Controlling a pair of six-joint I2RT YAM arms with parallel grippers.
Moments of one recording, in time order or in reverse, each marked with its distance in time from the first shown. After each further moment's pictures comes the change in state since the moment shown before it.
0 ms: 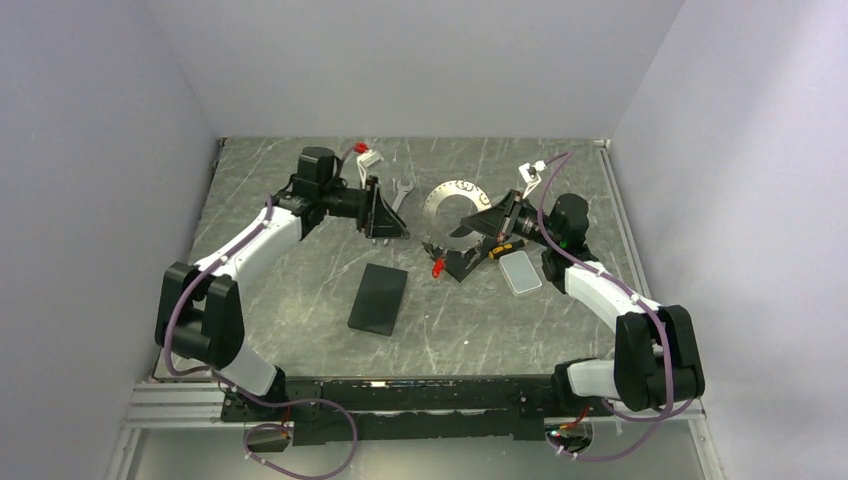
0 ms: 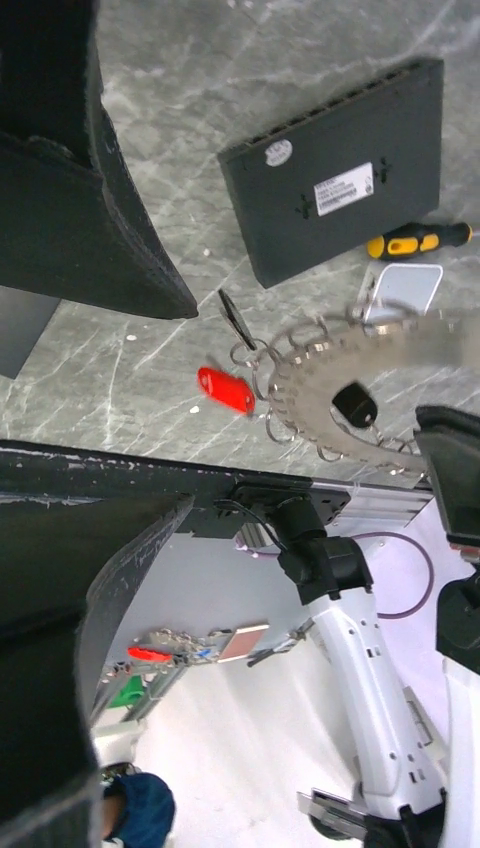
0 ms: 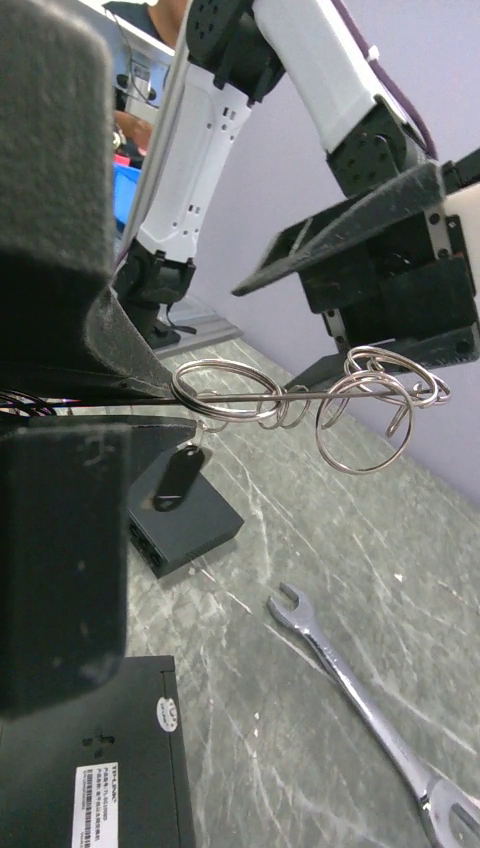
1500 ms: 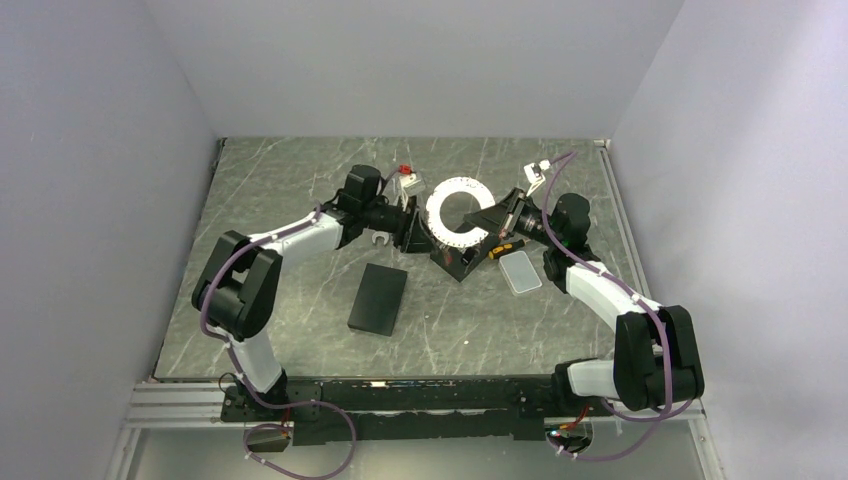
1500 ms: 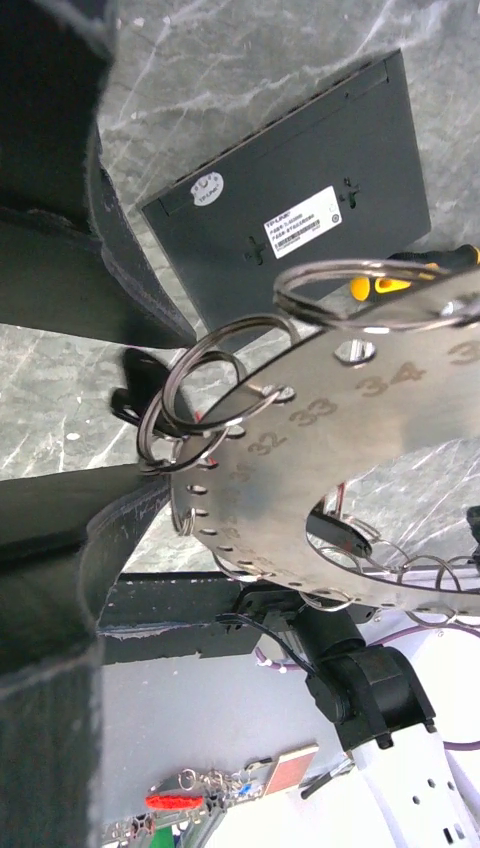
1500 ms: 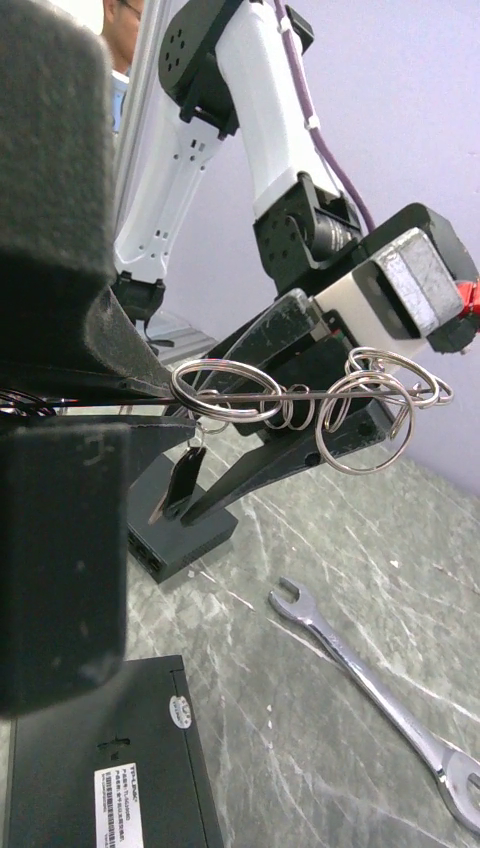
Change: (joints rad) left arm -0.180 0.218 -0.011 0.250 -0.139 0.157; right arm -0.020 0.000 0.000 -0.029 0.050 0.069
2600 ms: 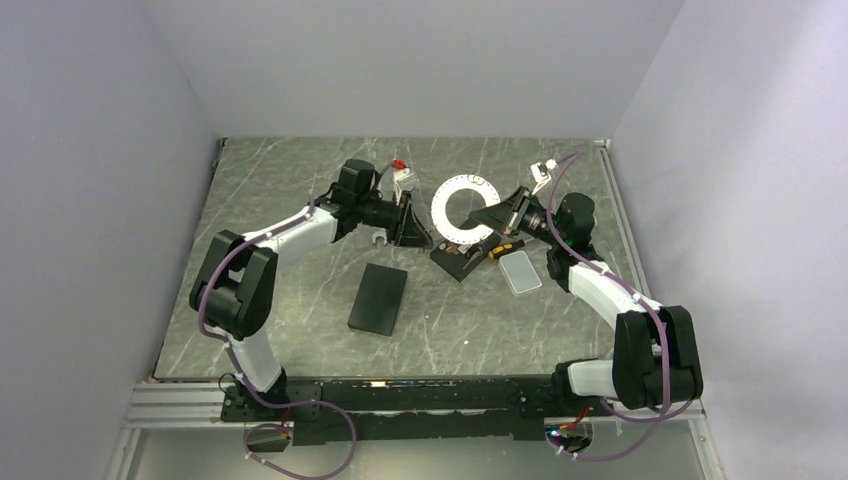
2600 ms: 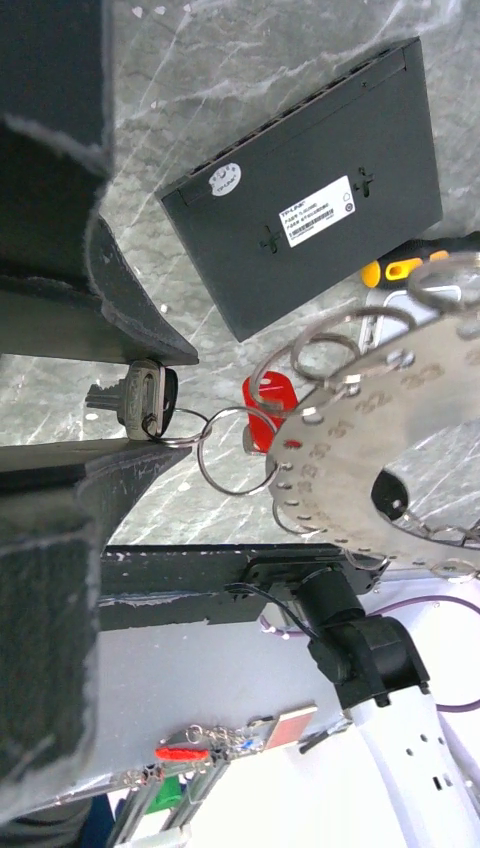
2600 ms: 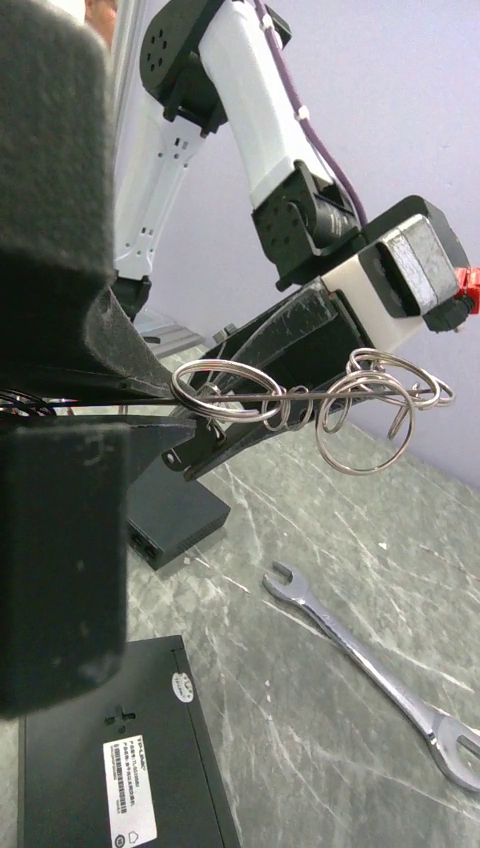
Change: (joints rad) left arm 0.040 0.007 0.021 -0.040 0.063 -0.026; right arm -0.035 0.002 0.000 -0.002 0.009 0.014
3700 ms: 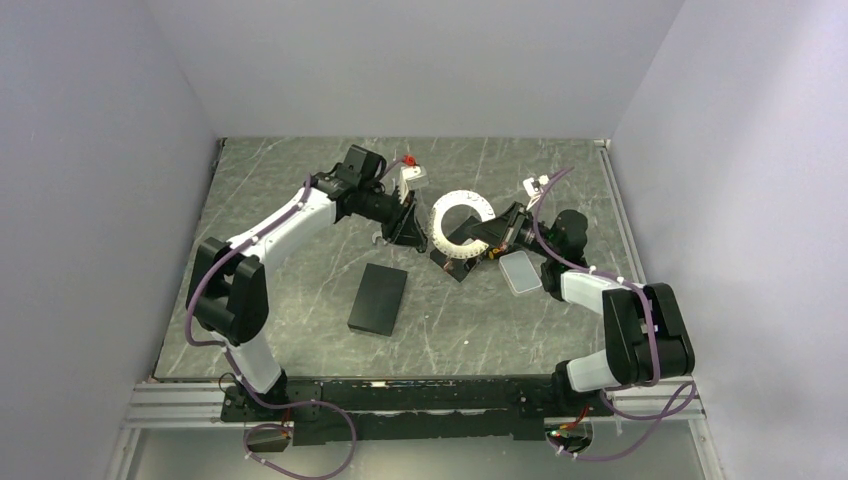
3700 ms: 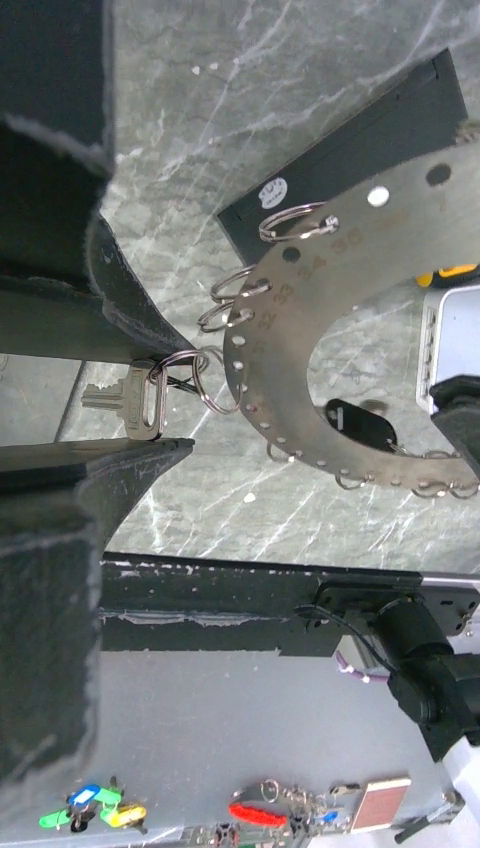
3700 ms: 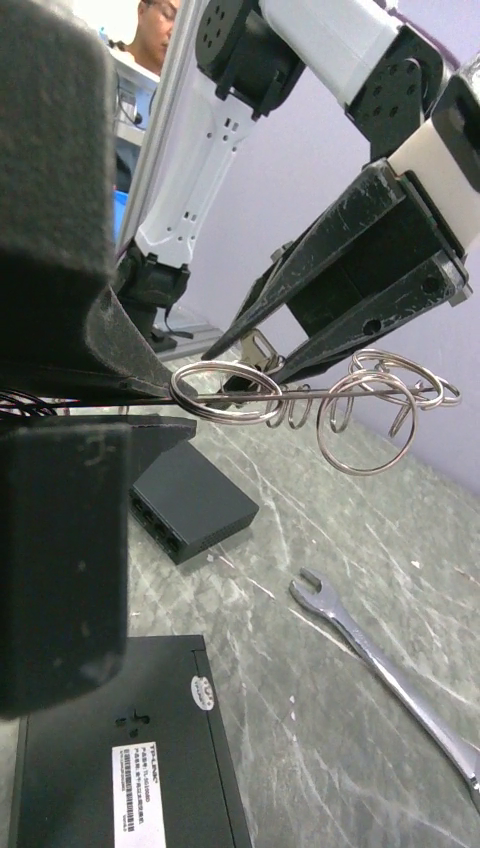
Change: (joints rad) left arm -0.035 -0.036 0.257 -0.618 -0.107 0.372; right arm 0.004 0.120 -0.129 0.313 -0.082 0.022
